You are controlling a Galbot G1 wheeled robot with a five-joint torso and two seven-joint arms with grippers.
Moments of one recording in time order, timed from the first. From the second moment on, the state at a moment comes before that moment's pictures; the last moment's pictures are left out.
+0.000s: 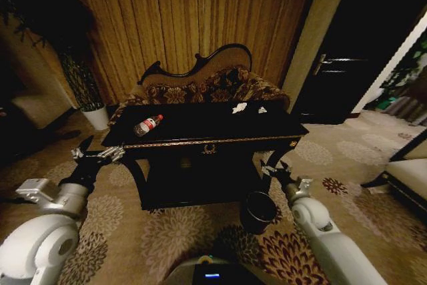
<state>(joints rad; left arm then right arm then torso) 1.61 -1.09 -1.00 -2.50 -0.72 0.38 -0.15 -1.43 1.01 0.59 2.08 0.64 -0.22 0.17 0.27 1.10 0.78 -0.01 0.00</state>
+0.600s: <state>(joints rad) 1.62 -1.09 -1.02 -2.50 -0.73 0.40 -0.17 -1.48 0.97 0.67 2.34 0.66 -0.25 0.12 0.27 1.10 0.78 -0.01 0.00</state>
